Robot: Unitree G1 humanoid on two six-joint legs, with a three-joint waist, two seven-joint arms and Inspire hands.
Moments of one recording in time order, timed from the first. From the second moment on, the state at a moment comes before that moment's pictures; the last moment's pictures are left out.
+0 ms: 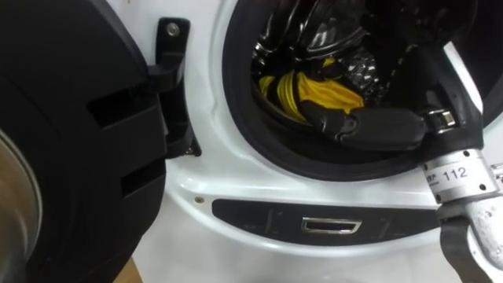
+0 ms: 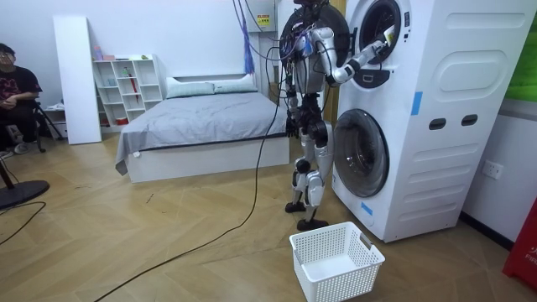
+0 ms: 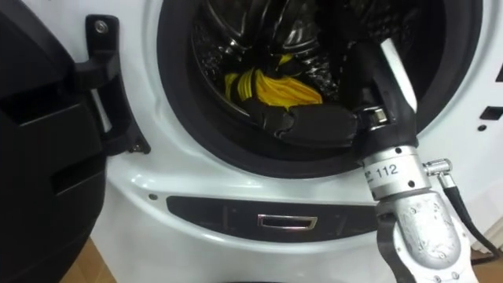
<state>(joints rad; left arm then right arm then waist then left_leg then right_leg) 0.21 0.20 0.19 1.14 0.19 0.09 0.27 -0.13 -0.38 0.01 -0.46 0.26 0.06 -0.06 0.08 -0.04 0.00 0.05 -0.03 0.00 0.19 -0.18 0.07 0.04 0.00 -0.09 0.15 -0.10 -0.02</state>
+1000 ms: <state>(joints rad) 0.18 0.22 0.23 1.14 0.19 0.13 0.21 -0.24 -0.53 0.00 -0.24 0.12 0.15 0.17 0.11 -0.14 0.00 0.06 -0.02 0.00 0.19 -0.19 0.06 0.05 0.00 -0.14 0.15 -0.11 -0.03</state>
